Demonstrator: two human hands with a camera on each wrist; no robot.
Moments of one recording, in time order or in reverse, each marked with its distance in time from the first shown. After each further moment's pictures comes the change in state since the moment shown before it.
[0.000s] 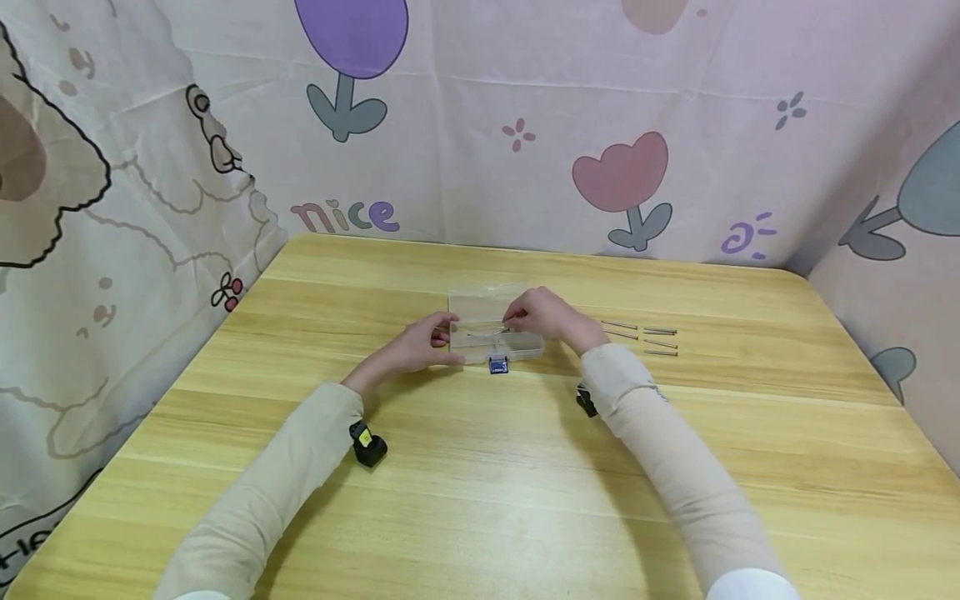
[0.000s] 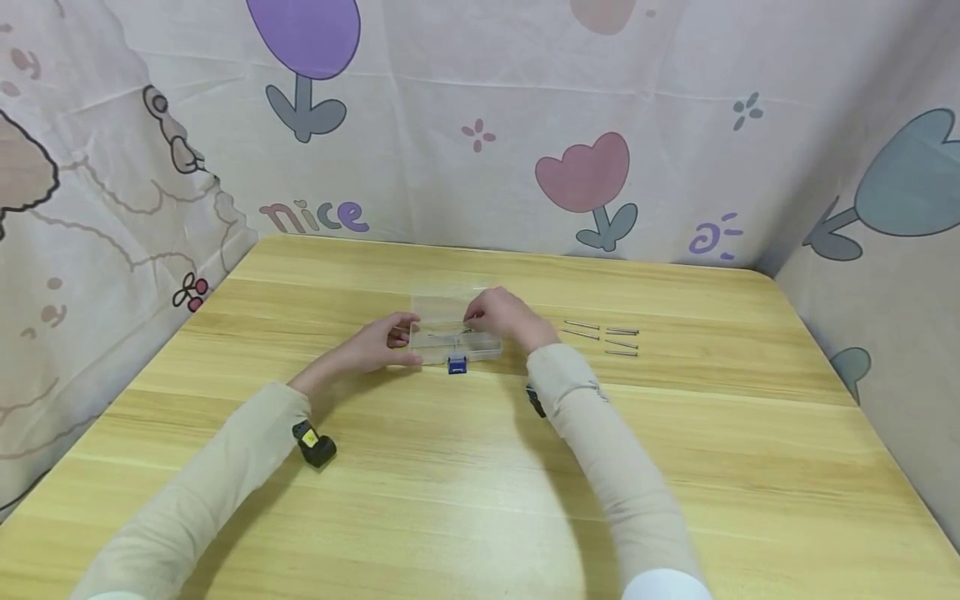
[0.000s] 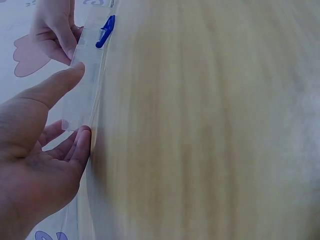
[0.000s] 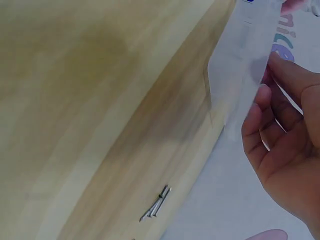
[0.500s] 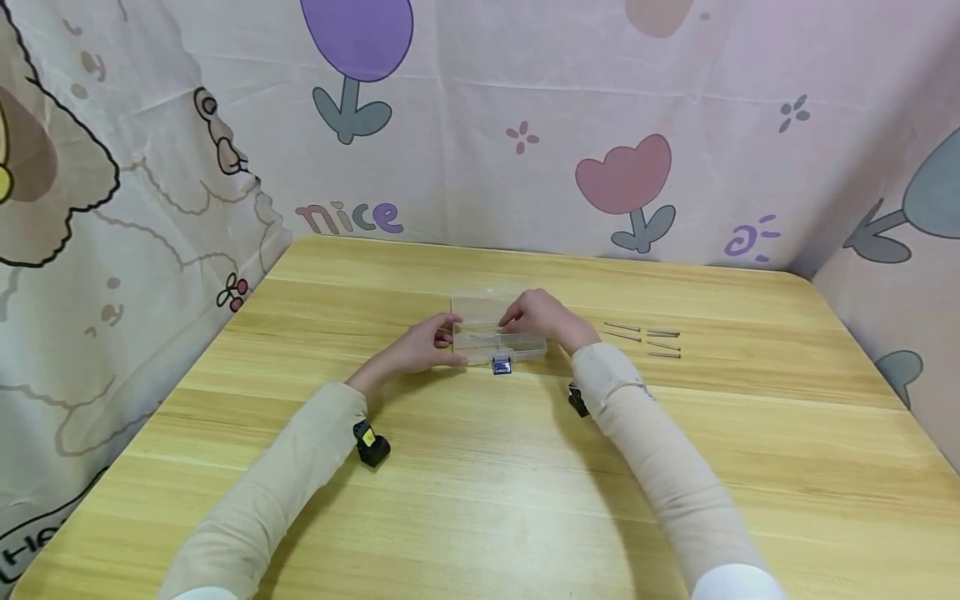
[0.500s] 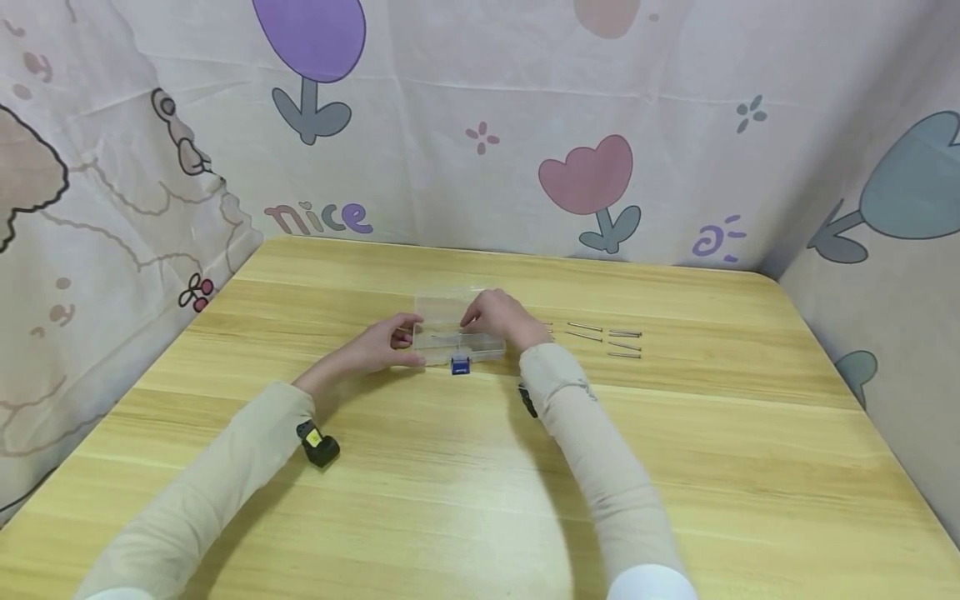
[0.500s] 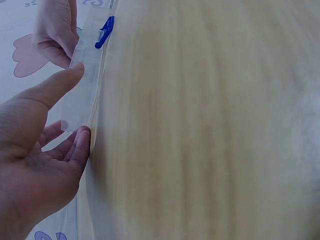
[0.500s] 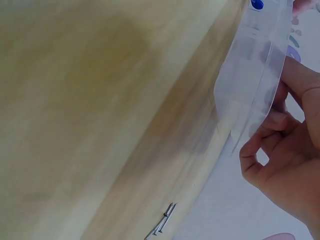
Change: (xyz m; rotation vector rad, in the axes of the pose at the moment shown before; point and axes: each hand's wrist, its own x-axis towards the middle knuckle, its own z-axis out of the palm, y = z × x) left_hand 0.001 -0.001 0.000 0.001 0.010 -0.010; right_hand 0.011 -0.002 0.008 0.026 -0.006 0.067
